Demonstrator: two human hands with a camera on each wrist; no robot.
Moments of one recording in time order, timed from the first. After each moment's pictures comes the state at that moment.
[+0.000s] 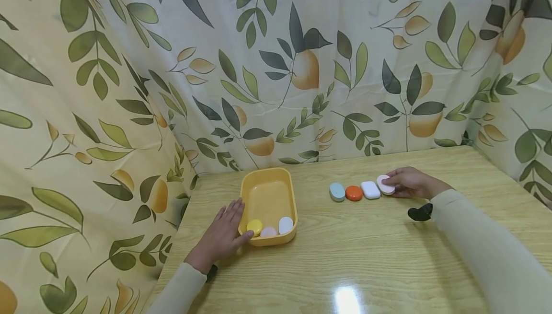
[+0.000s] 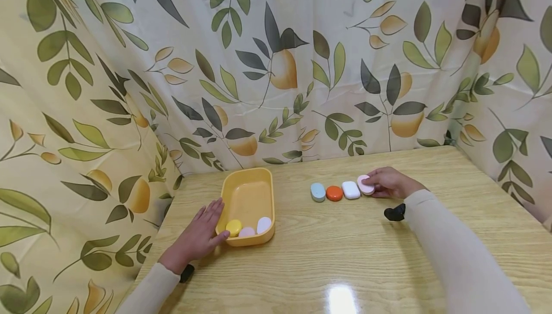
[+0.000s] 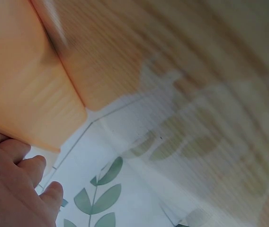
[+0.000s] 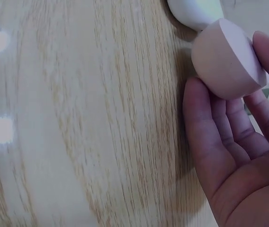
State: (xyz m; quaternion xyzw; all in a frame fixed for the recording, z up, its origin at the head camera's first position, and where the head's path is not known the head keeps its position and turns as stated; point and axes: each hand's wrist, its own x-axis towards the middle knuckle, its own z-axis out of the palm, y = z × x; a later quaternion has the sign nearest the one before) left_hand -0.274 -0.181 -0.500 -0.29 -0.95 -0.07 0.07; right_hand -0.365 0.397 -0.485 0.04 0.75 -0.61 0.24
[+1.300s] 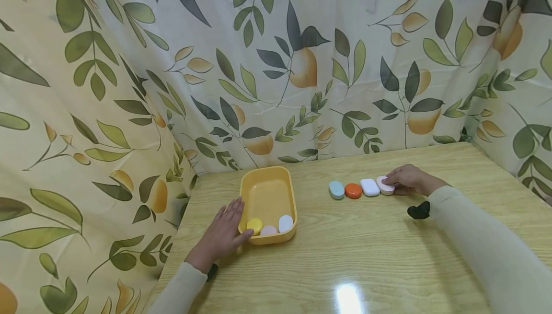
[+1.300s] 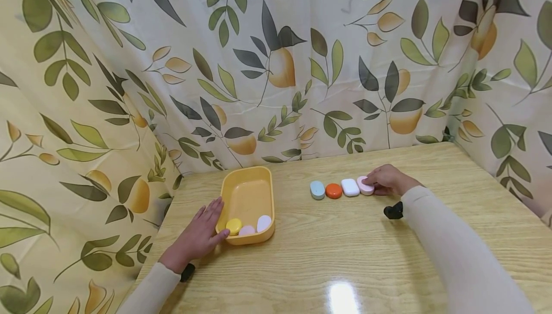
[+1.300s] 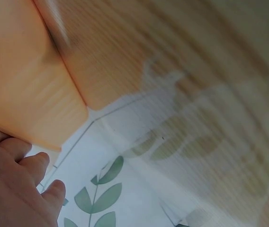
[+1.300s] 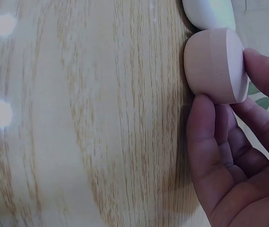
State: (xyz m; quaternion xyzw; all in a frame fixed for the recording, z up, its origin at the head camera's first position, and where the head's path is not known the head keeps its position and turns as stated) left_hand -0.274 -0.180 -0.500 -0.29 -0.95 -0.07 0.06; right_hand -0.365 0.395 -0.484 0.04 0.82 -0.54 0.21
